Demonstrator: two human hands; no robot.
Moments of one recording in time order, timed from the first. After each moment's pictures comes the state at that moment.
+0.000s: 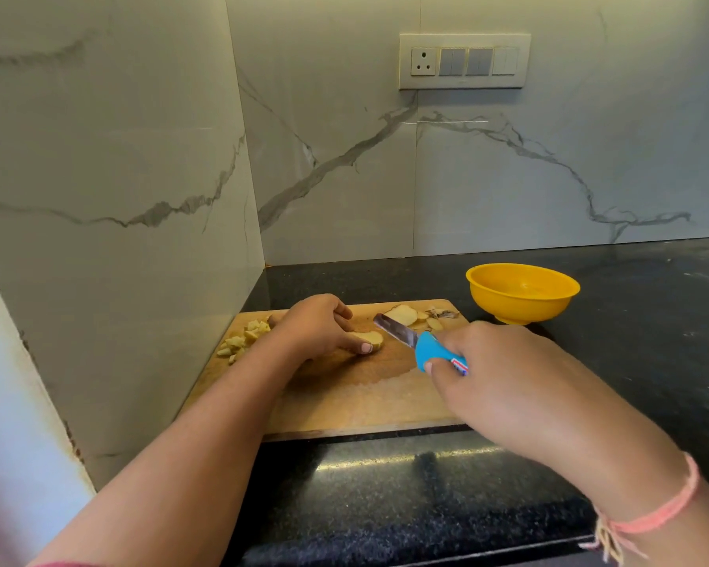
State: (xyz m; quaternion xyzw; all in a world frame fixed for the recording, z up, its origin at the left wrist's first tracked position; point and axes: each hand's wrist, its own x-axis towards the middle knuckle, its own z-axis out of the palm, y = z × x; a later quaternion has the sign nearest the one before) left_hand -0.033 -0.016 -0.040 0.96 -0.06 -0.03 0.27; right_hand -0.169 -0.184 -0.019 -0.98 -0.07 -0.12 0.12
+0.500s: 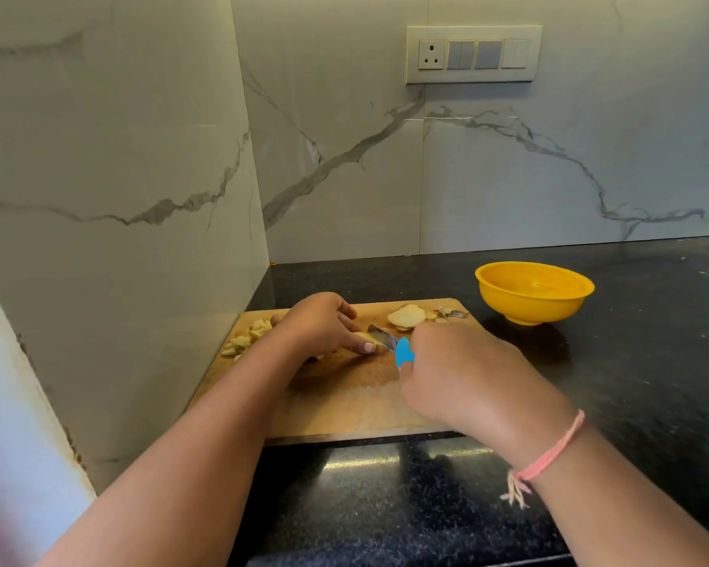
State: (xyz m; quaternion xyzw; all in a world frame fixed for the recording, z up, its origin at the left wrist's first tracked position) left_hand -0.031 -0.013 -0.037 0.95 -0.05 -0.05 0.30; right_hand -0.135 -0.152 -0.025 -0.99 -0.08 -0.05 0.06
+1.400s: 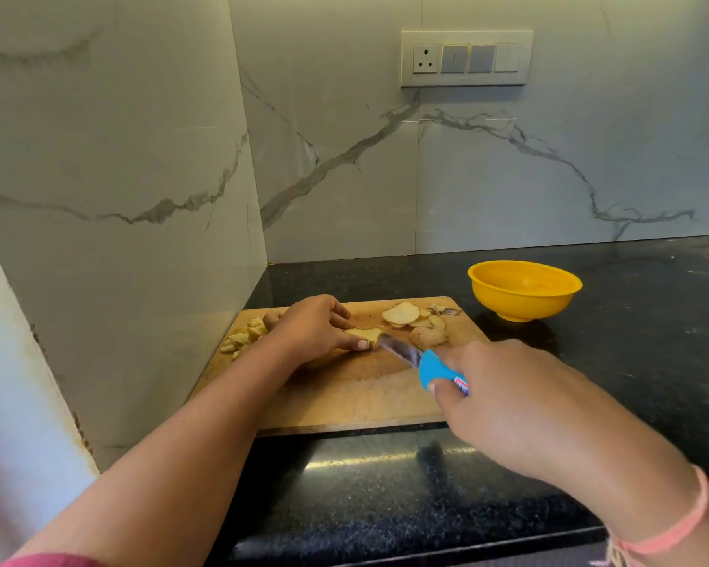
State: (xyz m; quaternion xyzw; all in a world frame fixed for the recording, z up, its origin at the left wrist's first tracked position) left_hand -0.024 -0.005 -0.055 0.97 -0.06 0.01 0.25; right_hand -0.180 -0.182 -0.026 -0.99 -0.09 -0.10 0.09
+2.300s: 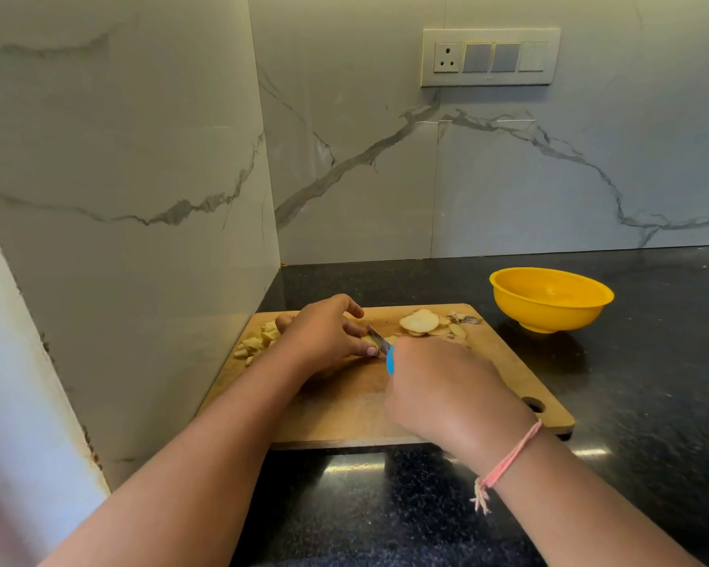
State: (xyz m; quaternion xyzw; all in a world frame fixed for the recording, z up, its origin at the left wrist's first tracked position) left_hand -0.019 0.001 -0.060 0.97 -0.06 0.05 0.24; right_hand -0.124 -0.129 -0.033 -0.99 -0.09 -0.05 0.05
